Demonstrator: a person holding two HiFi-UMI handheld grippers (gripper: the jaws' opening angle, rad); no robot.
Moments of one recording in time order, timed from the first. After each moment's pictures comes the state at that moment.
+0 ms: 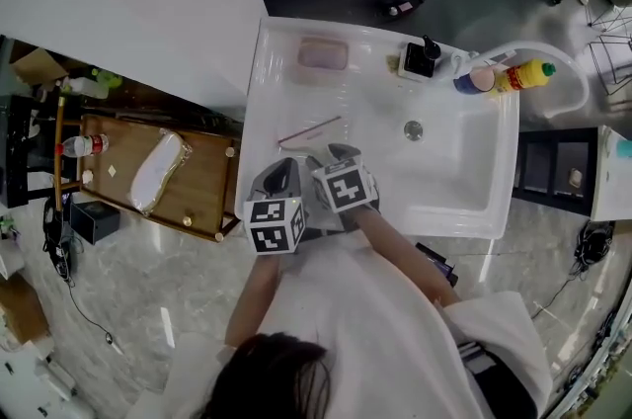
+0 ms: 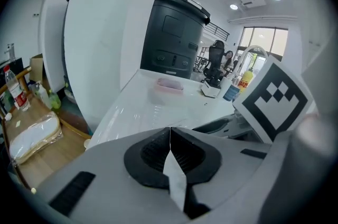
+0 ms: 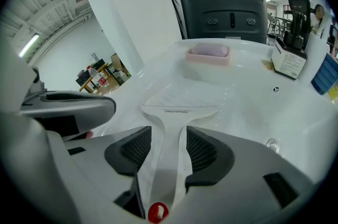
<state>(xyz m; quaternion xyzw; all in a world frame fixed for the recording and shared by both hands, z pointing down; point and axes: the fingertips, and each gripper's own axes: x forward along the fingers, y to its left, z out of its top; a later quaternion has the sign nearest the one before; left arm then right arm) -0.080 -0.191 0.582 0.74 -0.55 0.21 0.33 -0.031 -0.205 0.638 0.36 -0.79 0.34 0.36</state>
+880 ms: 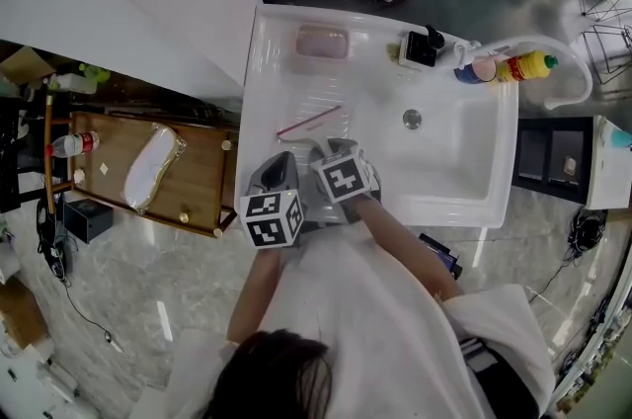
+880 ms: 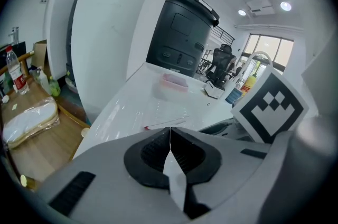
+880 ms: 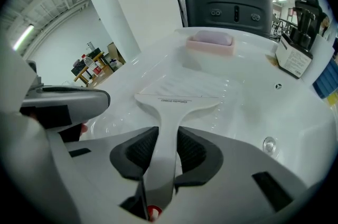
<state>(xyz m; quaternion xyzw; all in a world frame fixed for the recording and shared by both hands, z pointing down) -0.090 -0.188 0.600 0.73 -0.54 0.18 0.37 -0.030 -0.196 0.661 0.35 -0.77 0.35 0.41</state>
